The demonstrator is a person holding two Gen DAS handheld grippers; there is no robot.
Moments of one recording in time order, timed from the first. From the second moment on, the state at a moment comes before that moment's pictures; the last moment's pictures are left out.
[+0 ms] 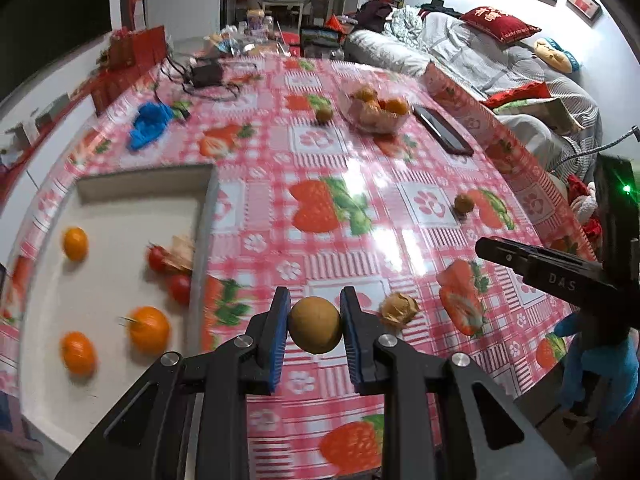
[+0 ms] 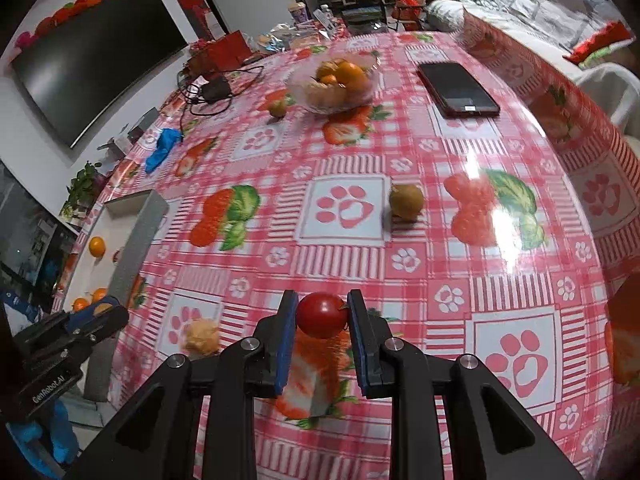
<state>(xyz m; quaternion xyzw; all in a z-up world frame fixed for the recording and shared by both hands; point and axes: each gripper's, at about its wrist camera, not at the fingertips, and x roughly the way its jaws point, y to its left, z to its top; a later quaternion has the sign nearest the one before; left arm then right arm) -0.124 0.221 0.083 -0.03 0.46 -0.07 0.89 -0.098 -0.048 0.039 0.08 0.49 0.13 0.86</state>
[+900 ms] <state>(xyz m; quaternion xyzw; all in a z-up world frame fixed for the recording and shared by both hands) -0.134 0.374 0.088 -0.05 0.46 0.05 0.88 -0.079 0.166 0.080 0.00 0.50 0.30 0.82</state>
